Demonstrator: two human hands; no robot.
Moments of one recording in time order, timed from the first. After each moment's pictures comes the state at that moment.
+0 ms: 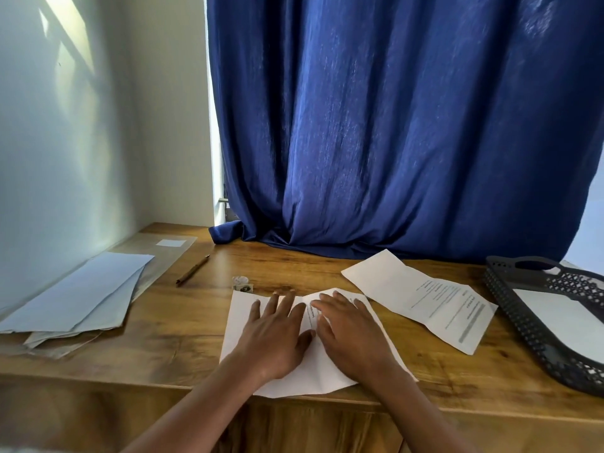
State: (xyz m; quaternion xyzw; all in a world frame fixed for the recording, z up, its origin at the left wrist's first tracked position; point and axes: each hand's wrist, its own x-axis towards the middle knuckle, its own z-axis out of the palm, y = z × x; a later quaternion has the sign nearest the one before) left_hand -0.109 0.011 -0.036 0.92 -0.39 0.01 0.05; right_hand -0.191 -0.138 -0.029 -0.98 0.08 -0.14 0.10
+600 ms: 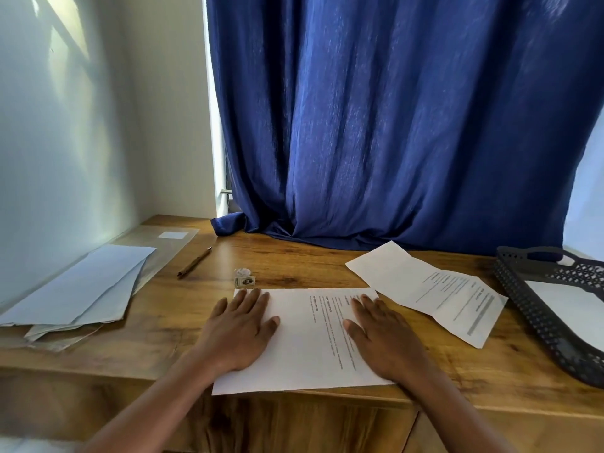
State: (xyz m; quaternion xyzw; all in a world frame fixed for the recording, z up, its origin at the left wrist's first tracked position) left_hand -0.071 0.055 -0.054 0.95 -0.32 -0.04 0.05; right_hand -0.197 -0.194 -0.062 -0.98 0.17 -0.02 0.05
